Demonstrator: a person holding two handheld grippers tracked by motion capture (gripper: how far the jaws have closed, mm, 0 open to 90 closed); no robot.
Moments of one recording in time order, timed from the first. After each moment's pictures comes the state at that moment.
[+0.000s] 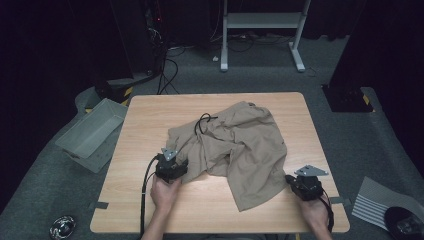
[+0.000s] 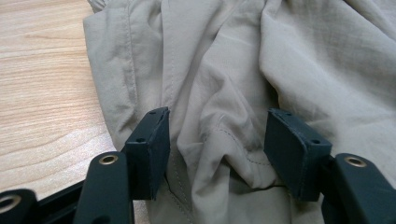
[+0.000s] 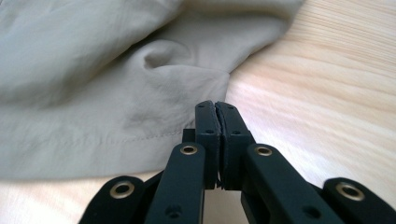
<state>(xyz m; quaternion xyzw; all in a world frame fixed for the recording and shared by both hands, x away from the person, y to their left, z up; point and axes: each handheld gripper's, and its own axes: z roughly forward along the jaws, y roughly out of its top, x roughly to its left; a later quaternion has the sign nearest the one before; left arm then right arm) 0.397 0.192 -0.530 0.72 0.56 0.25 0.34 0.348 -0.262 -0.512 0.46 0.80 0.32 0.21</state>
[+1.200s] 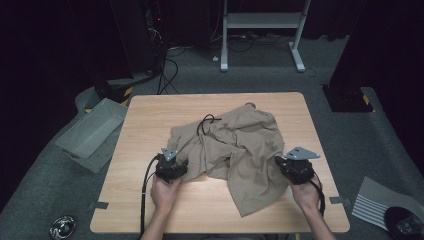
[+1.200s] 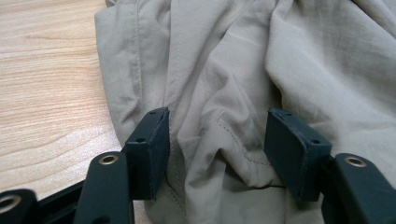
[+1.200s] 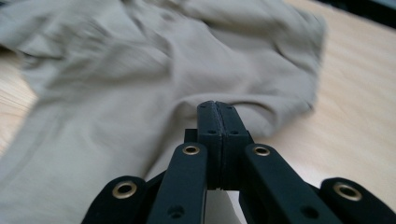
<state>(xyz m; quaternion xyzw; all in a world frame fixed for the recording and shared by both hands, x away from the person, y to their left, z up) 0.397 0.192 -0.530 0.72 0.56 0.25 0.34 0.376 -0.214 -0.451 0.39 0.81 0.36 0.24</state>
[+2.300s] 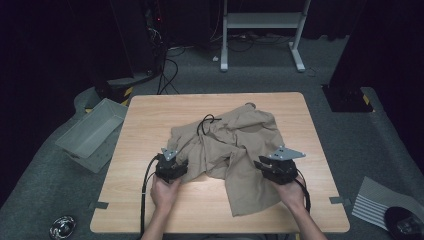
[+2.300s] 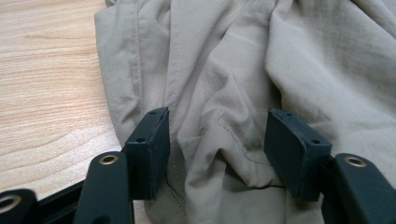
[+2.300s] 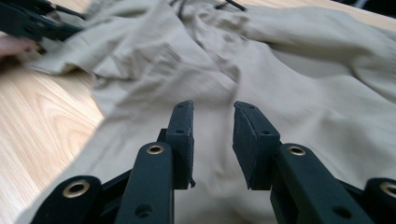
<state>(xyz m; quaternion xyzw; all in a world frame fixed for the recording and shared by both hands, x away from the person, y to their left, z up) 0.397 0.192 -0.530 0.72 0.55 0.25 0.34 0.377 -0.187 -0.460 0.36 0.81 0.42 0.19</state>
